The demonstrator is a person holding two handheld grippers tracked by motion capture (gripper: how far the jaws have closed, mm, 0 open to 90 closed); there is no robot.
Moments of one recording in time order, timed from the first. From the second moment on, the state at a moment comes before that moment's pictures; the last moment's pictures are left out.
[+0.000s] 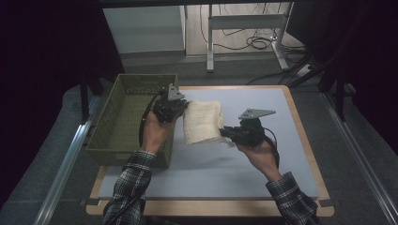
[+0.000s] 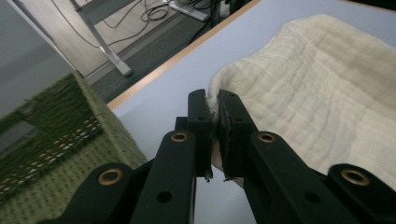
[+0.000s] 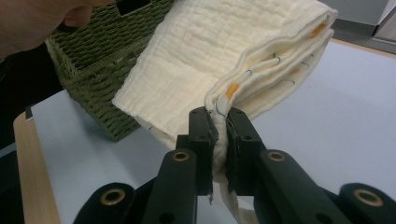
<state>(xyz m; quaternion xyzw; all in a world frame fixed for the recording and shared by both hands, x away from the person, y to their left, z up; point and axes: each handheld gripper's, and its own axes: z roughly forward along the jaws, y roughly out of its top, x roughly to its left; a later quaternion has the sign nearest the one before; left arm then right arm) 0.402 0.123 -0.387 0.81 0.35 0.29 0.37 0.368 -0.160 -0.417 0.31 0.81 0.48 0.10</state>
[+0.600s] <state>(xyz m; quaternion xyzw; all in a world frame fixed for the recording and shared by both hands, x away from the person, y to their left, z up) 0.410 0.165 -0.360 0.80 0.37 0.34 0.34 0.389 -0.107 -0.393 0.30 0.81 0.50 0.08</state>
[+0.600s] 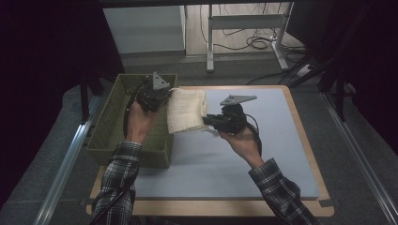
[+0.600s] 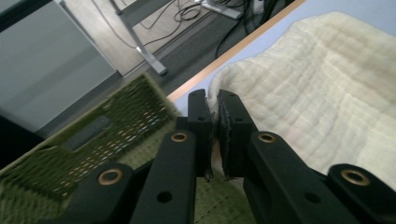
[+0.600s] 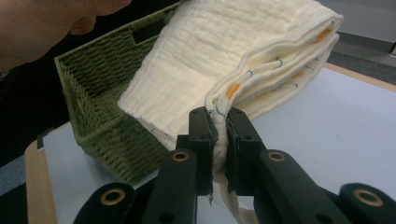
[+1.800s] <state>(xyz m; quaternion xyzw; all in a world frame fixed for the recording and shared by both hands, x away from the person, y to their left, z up) 0.413 0.286 -0.376 0.76 0.45 0.36 0.28 0.410 0.063 -0.415 0.24 0.85 0.46 0.07</state>
